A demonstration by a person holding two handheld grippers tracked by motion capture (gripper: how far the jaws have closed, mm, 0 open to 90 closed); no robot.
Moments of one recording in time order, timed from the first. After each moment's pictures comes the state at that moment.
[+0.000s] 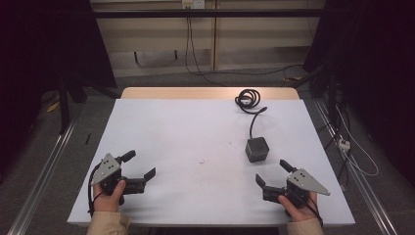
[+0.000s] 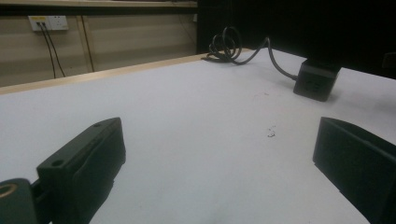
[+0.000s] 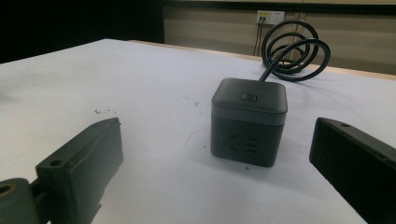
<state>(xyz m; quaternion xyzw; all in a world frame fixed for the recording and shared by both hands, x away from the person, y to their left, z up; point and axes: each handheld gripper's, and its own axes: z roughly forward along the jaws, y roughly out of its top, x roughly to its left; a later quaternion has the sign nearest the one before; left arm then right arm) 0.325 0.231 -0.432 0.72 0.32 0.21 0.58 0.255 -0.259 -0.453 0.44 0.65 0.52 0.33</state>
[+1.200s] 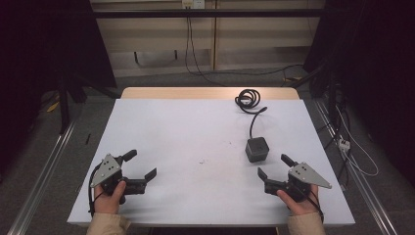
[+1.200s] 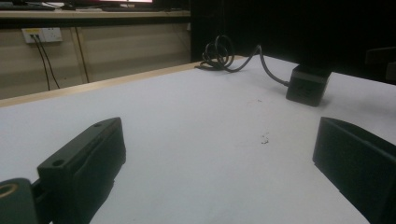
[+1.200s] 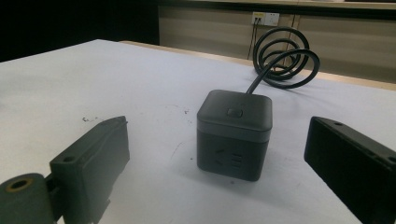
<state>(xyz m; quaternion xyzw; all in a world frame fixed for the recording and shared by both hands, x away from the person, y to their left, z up) 0.324 0.228 -0.431 0.71 0.30 0.21 0.60 0.266 -0.264 -0.442 0.44 0.66 0.51 0.34</state>
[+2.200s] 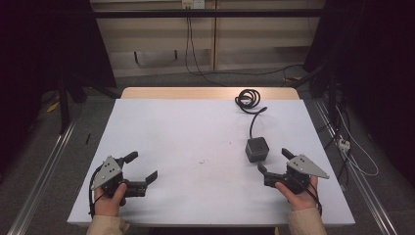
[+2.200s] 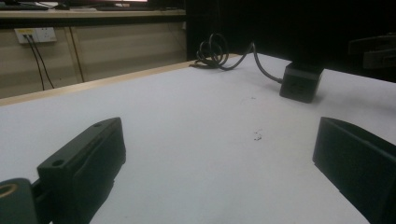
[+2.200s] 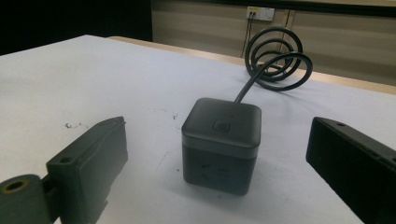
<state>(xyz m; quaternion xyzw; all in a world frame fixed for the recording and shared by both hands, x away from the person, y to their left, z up) 0.319 0.227 -0.433 0.72 0.29 0.21 0.60 0.284 -0.264 -0.432 0.45 0.66 0.49 0.34</state>
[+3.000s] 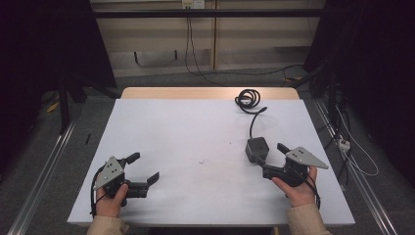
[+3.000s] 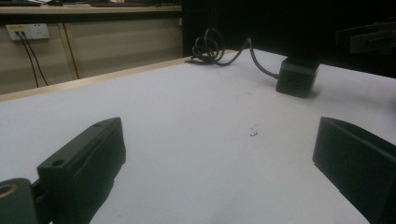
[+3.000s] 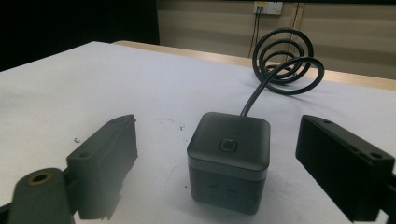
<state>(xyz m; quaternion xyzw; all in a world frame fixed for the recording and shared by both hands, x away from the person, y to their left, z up) 0.320 0.224 -0.435 0.72 0.29 0.20 0.59 0.298 -0.262 -0.421 0.46 0.66 0.50 0.31</state>
